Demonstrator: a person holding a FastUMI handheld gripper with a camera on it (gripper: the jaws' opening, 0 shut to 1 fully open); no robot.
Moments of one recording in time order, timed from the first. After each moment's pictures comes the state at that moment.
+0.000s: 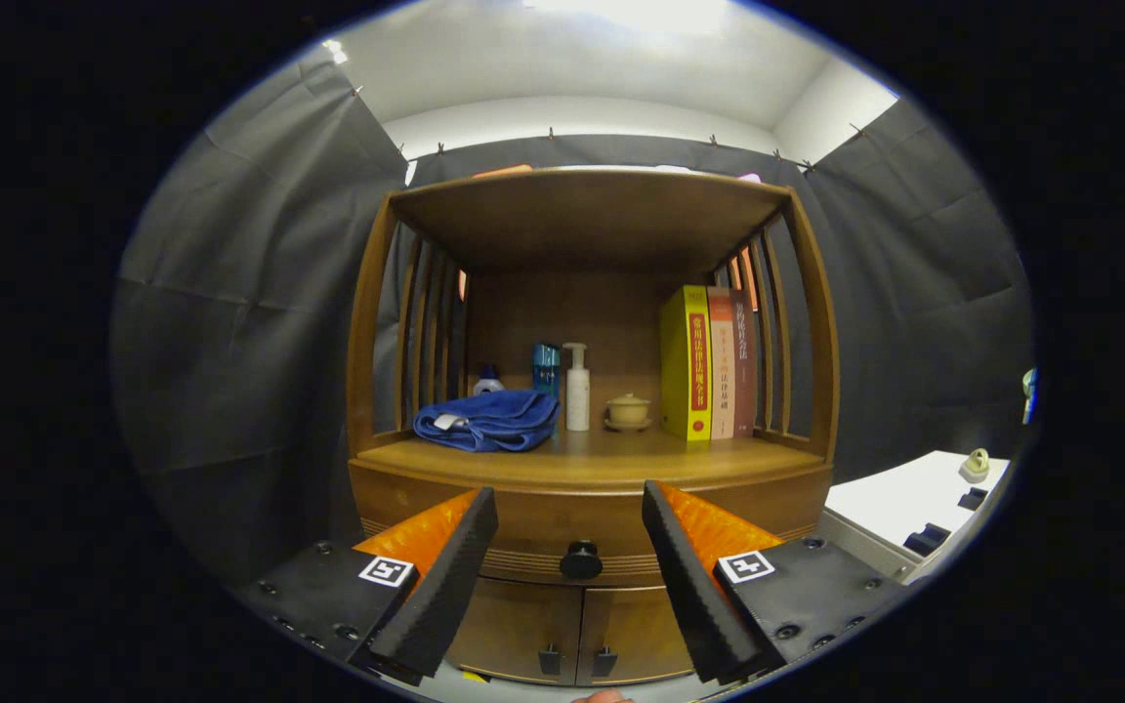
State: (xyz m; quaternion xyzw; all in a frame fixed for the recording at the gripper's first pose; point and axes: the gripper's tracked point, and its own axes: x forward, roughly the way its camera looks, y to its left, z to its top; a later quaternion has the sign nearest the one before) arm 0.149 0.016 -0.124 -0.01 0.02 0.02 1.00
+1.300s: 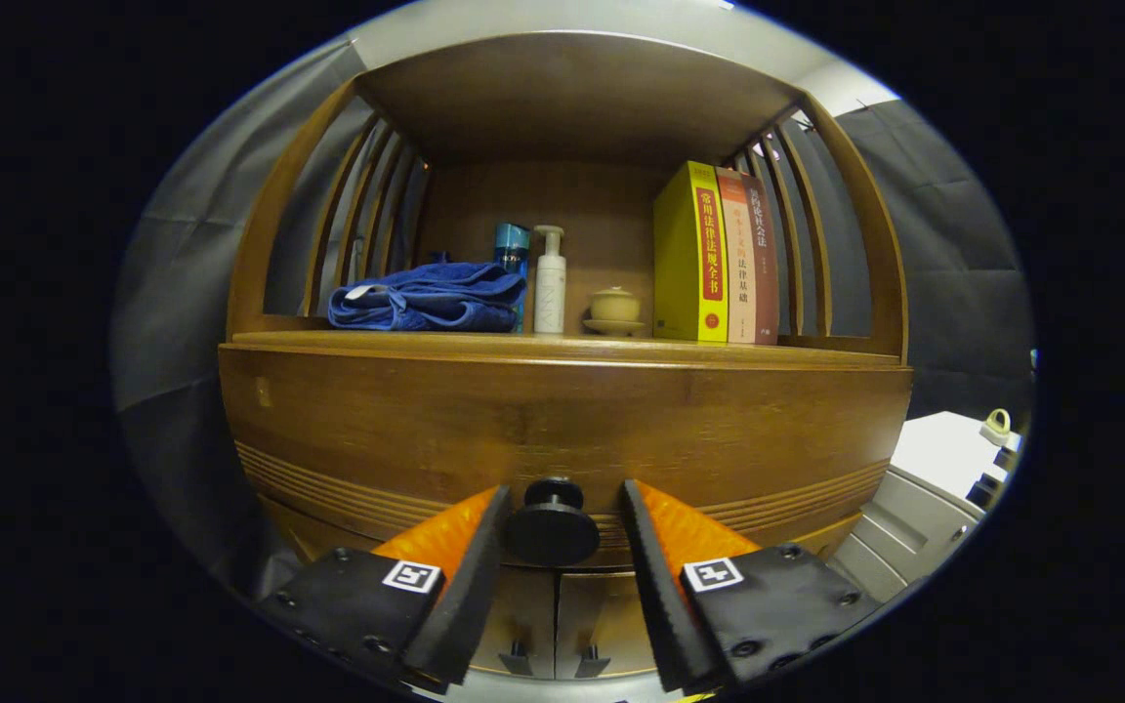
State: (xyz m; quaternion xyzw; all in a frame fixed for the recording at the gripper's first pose) arm 0.248 -0.004 -0.239 -0.01 0.09 -0.02 1.00
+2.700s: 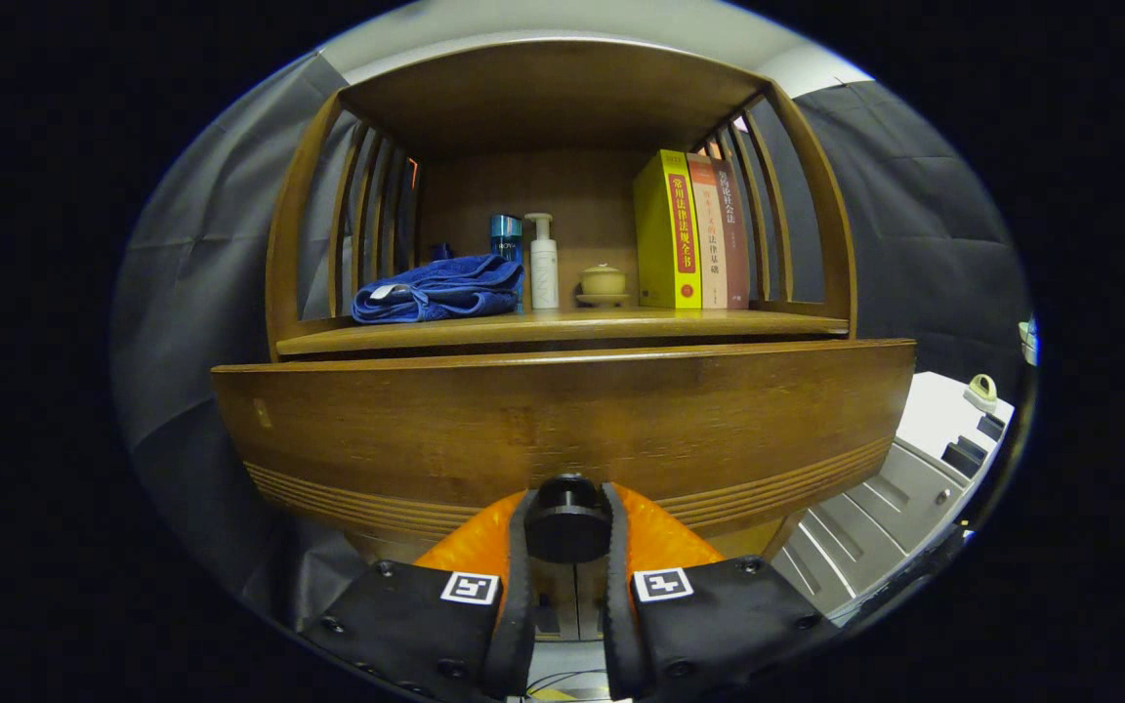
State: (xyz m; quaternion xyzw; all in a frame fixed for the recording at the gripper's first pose) arm 0.165 0.003 -0.233 0.02 0.15 -0.04 0.99
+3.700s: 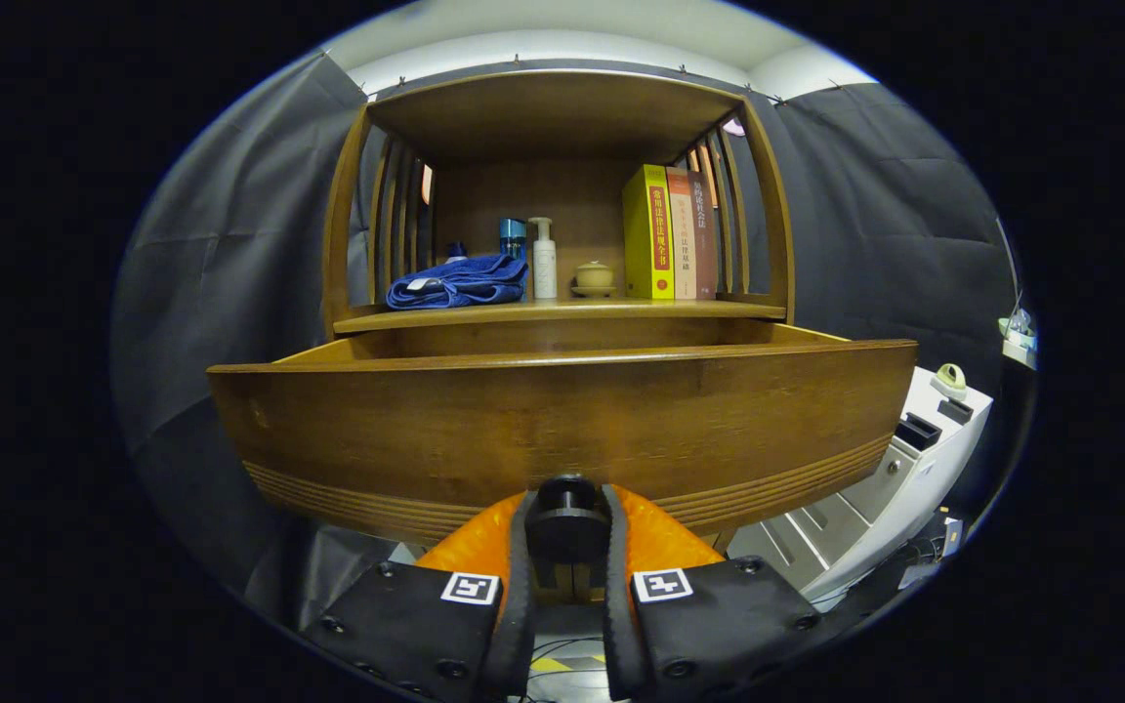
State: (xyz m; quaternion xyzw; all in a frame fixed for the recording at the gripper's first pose) arm 0.072 0.007 -0.232 0.01 0.17 -0.04 0.98
